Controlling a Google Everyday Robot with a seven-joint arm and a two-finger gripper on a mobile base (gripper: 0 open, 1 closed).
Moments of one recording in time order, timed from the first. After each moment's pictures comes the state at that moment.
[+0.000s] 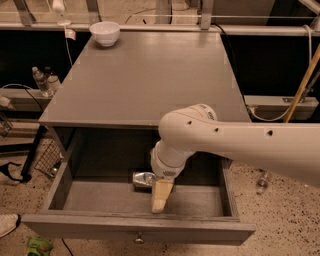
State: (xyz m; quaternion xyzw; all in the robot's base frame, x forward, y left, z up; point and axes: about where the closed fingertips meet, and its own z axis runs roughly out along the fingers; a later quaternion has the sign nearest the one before) arm 0.484 0.017 0.658 -0.72 0.67 0.08 0.15
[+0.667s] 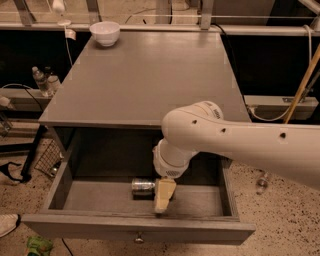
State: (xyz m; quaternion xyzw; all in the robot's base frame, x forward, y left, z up) arm 0.477 0.011 0.674 -0.72 0.67 0.07 0.15
